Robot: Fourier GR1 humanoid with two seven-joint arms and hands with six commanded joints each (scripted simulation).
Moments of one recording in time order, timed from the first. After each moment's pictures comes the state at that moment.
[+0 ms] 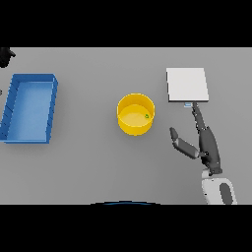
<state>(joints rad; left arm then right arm) -0.87 0.78 -0.56 -0.85 0.04 0.38 0.45 0.08 -0.08 0.11 -1.65 0.24 -0.04 -0.14</state>
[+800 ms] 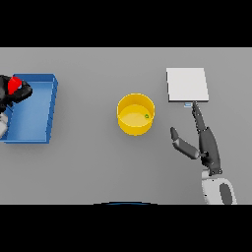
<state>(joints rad) -0.62 0.88 -0.70 -1.15 0.19 0.42 0.59 0.09 -0.08 0.11 -1.65 0.23 -0.04 -0.16</state>
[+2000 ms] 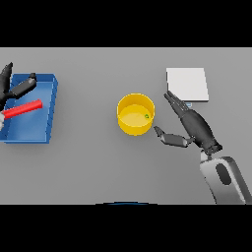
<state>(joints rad) -0.61 0.89 -0.66 -1.18 0.29 0.30 0.49 -0.15 -0.28 0.25 -1.60 0.48 0.11 -0.04</state>
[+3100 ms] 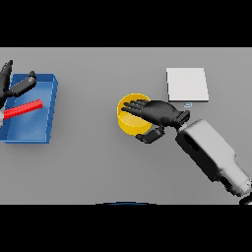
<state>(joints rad) -0.63 0.90 -0.67 -1.17 0.28 0.29 0.48 -0.61 -0.34 0.57 -1.22 0.75 0.41 -0.19</state>
